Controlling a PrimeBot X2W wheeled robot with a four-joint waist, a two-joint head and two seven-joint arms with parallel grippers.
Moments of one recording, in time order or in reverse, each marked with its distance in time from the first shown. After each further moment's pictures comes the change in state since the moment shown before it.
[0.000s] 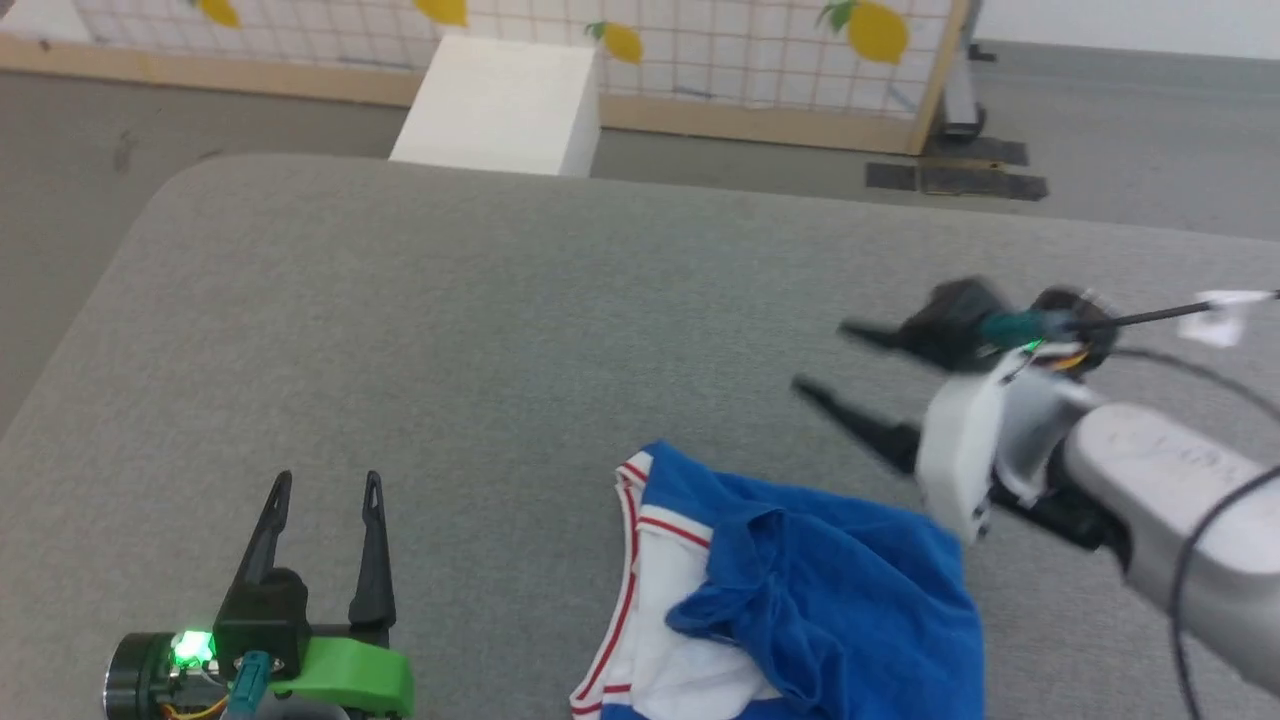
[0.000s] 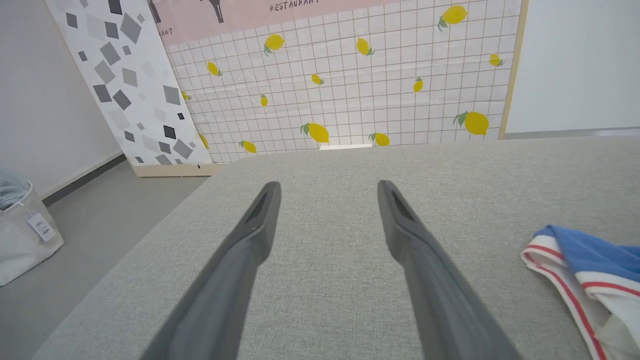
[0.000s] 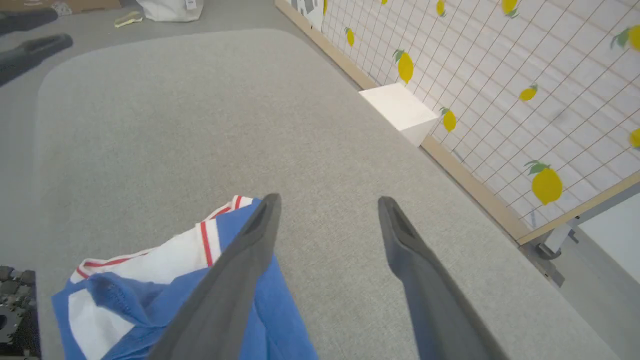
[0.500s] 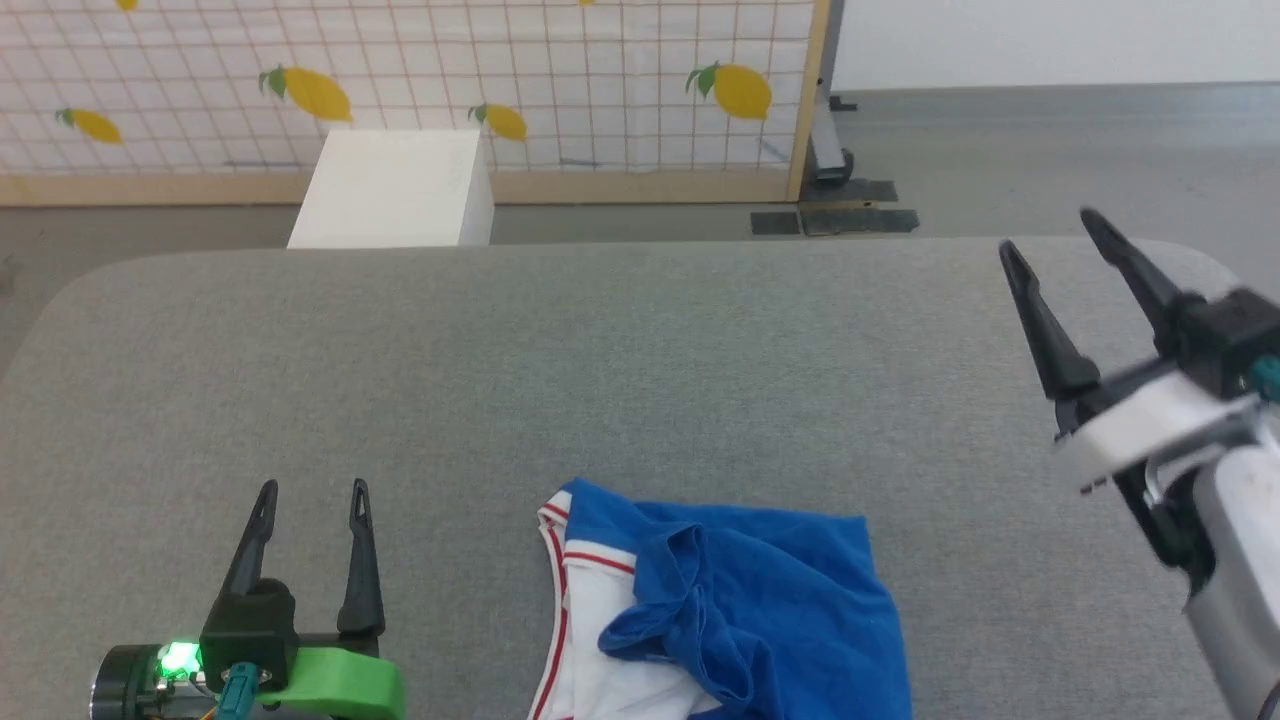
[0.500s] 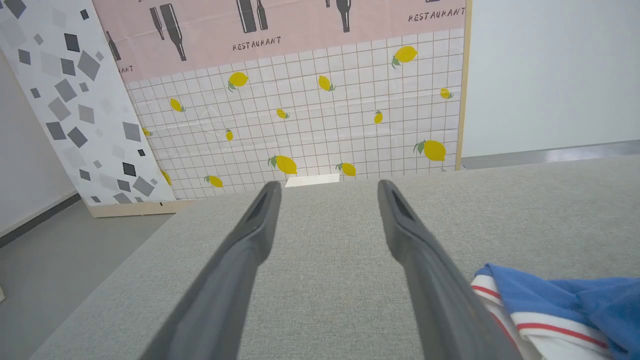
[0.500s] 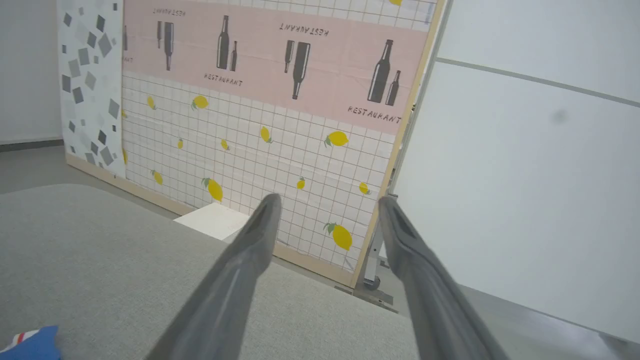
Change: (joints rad) left arm 0.025 0.007 0.012 -0.022 -0.005 0.007 0.000; right arm 0.351 0.170 -0.764 0.058 -0.463 0.000 -0.367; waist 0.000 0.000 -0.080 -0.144
